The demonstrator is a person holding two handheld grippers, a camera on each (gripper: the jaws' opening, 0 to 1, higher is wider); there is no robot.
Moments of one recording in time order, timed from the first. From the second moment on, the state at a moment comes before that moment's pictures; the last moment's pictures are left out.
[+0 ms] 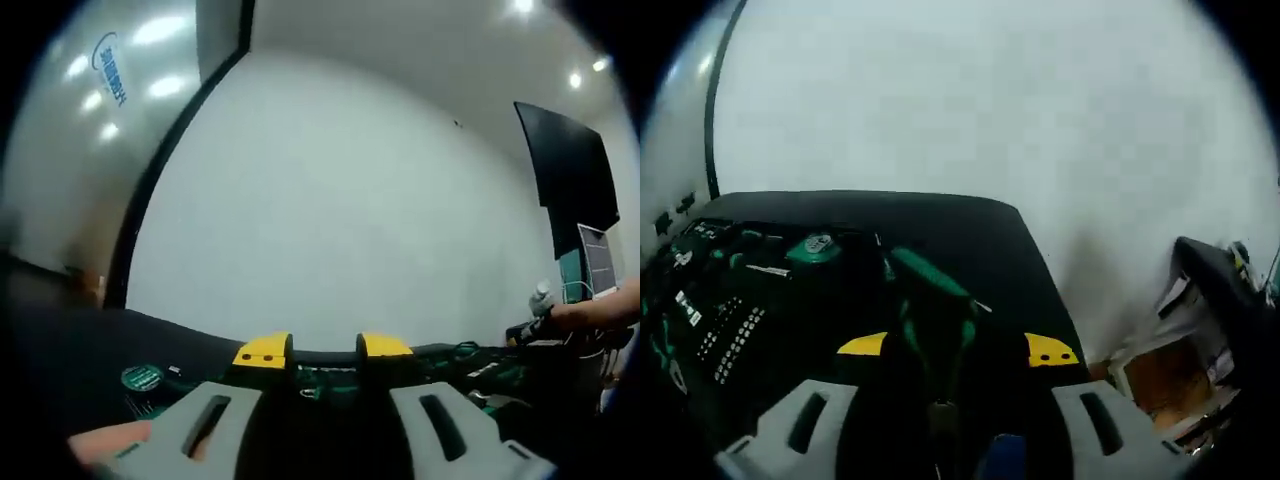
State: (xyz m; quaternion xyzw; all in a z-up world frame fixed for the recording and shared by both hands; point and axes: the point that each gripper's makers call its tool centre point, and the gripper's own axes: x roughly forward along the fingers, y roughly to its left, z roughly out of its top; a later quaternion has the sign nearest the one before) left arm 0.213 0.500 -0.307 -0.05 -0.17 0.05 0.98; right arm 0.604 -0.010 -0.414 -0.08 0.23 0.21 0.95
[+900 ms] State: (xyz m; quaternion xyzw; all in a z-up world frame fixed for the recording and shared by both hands) left arm 0.221 0.526 -0.314 -0.05 -0.16 0.06 0.98; right arm 0.569 0.012 -0.328 0.03 0.09 0.27 0.96
